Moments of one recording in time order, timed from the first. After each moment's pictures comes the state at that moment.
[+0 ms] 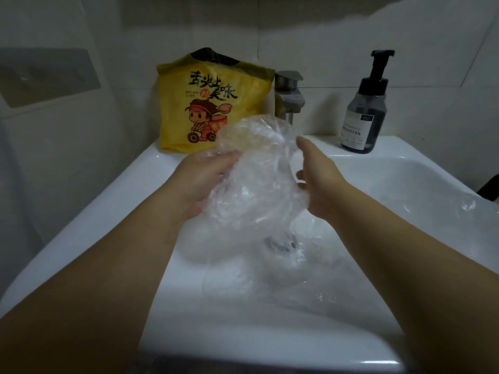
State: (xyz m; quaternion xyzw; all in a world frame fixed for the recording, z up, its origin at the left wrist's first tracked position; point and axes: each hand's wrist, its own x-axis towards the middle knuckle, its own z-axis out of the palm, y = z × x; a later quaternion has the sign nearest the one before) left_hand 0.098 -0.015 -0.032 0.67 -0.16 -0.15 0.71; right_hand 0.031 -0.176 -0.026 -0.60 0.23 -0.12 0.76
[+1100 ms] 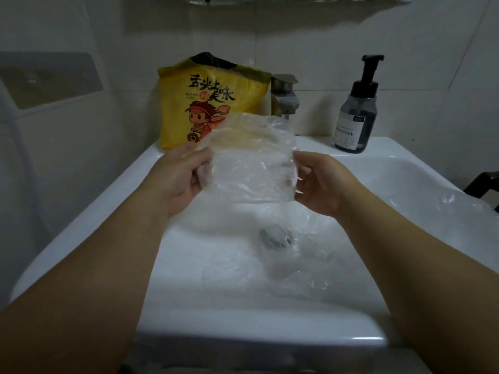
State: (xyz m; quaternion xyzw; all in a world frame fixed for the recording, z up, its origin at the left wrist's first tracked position) left_hand 0.111 0.012 -0.033 0.56 -0.09 -0.15 0.81; right_hand 0.012 -0.193 -0.031 -0.53 0.13 -0.06 0.84
